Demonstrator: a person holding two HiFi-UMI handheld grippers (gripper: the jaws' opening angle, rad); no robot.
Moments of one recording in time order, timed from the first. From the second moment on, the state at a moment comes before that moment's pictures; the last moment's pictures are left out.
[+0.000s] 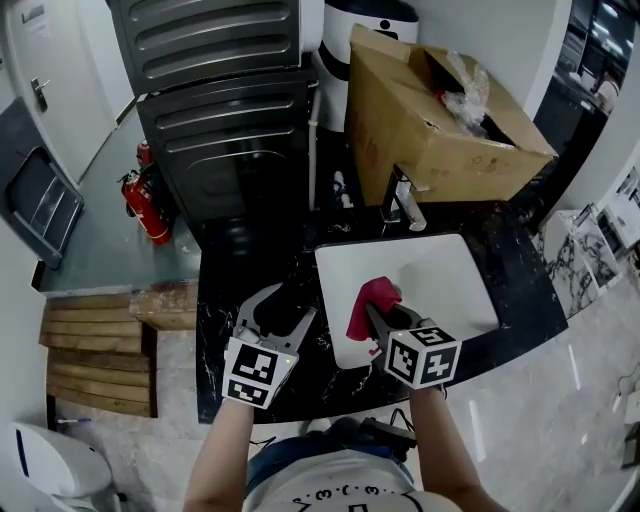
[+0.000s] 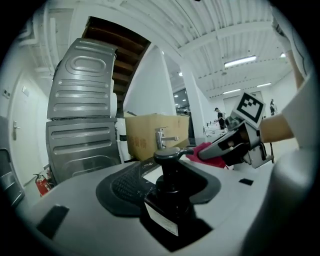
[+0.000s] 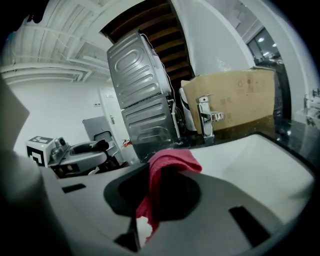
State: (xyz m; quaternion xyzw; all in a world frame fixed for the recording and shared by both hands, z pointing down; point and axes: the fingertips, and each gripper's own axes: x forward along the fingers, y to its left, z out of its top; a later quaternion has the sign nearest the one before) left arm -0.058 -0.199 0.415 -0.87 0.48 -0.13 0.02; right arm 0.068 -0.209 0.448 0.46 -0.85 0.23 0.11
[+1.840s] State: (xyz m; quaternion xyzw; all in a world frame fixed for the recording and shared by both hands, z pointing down) left arm -0.137 -0.172 0.415 -0.81 0.52 0.20 -0.19; right arm -0.062 -0.168 0.435 0.28 -0.93 0.20 0.14
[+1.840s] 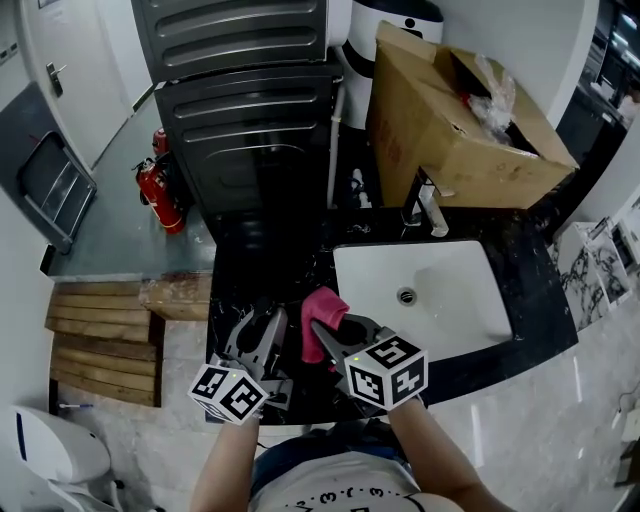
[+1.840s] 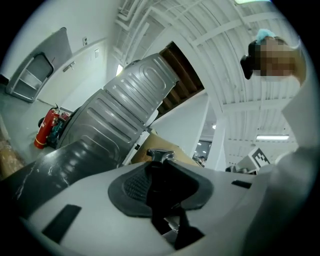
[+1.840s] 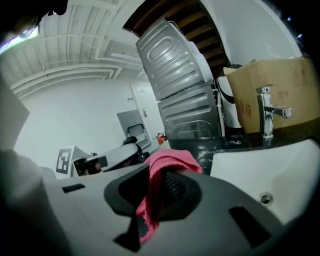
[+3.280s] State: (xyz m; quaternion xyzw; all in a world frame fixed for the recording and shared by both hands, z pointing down) left arm -0.146 -0.170 0.419 -0.81 0.54 0.15 -0.17; right arm -0.036 -0.204 0.485 0.34 -0.88 0.24 0.20
